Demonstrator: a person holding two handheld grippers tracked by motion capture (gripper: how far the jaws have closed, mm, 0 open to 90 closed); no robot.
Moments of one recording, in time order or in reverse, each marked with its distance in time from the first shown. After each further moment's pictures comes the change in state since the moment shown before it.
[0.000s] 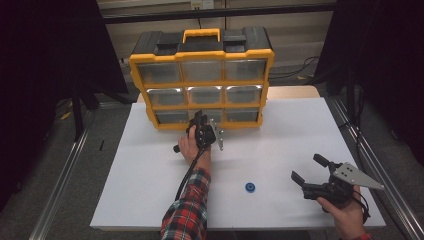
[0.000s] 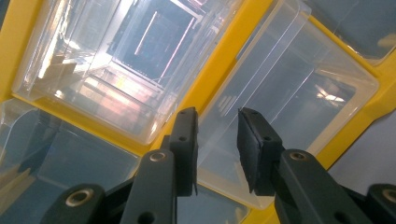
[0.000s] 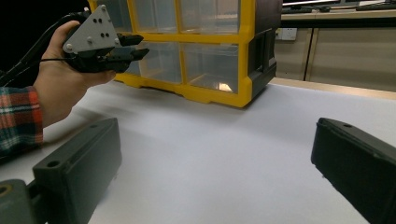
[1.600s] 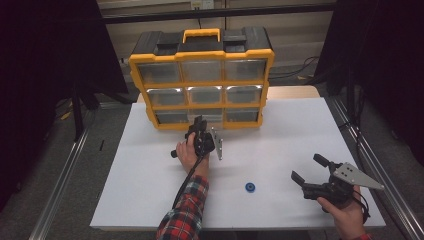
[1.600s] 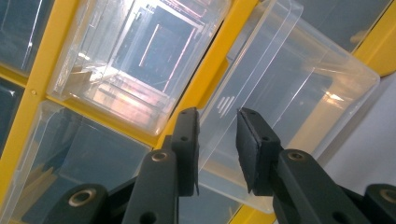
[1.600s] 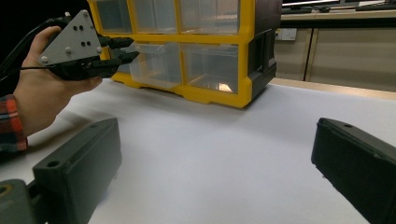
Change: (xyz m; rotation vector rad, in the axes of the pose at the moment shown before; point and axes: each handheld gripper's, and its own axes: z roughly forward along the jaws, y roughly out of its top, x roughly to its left) left arm -0.003 -0.006 -0.024 -0.038 0.010 0.051; right arm 0.000 0.000 0.000 0.000 0.000 0.005
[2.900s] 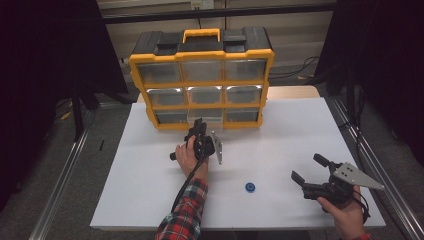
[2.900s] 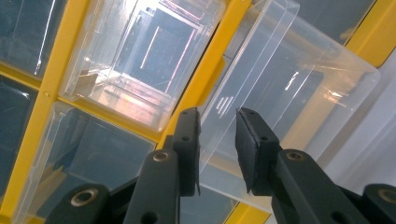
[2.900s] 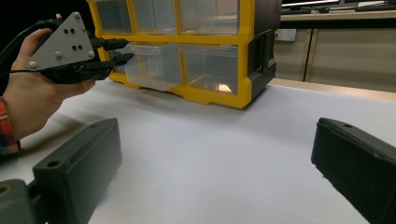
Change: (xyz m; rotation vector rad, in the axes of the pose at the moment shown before) left arm -0.001 -0.001 -0.010 -0.018 0.004 0.027; right arm 0.000 0.000 0.000 -0.007 -0.007 0.009
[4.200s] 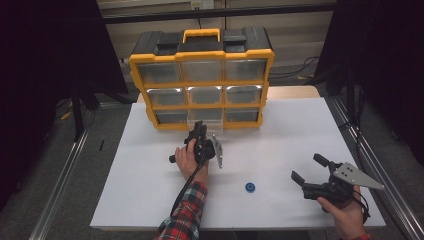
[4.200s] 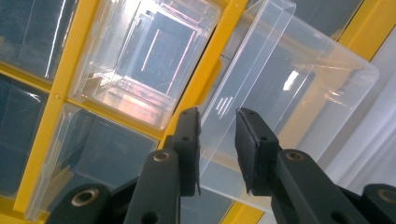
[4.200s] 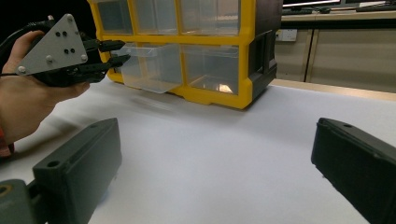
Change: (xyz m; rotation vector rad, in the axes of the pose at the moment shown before) left arm 0.000 0.001 -0.012 0.005 0.000 0.033; right arm 0.000 0.000 0.000 -0.002 0.002 -0.003
